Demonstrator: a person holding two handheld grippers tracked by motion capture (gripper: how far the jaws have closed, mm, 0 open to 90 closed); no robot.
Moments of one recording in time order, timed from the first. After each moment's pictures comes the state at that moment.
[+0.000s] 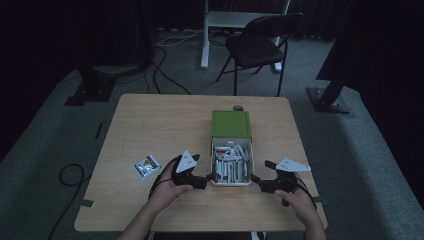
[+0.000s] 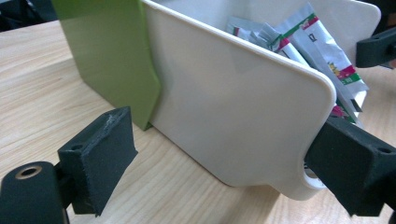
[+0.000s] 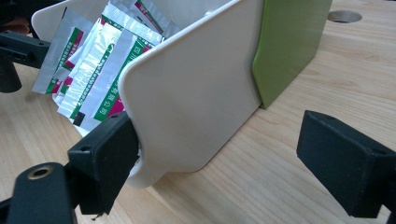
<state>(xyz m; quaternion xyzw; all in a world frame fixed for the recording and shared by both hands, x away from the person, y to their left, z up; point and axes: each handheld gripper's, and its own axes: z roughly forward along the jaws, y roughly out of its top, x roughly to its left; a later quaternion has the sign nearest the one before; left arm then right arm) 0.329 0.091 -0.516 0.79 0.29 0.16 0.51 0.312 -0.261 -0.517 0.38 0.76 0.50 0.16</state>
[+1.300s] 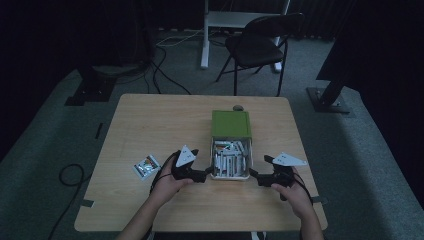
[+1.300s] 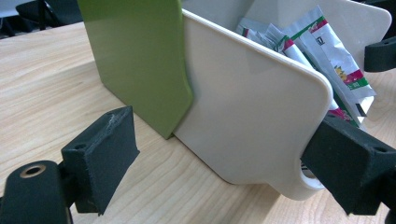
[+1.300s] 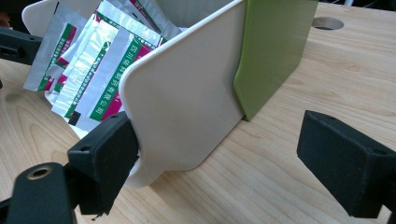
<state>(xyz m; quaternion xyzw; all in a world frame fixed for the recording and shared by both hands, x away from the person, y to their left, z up) 0.347 0.093 -0.516 0.79 0.31 0.17 0.51 0.327 -0.254 -0.513 0.38 0.76 0.49 0.18</state>
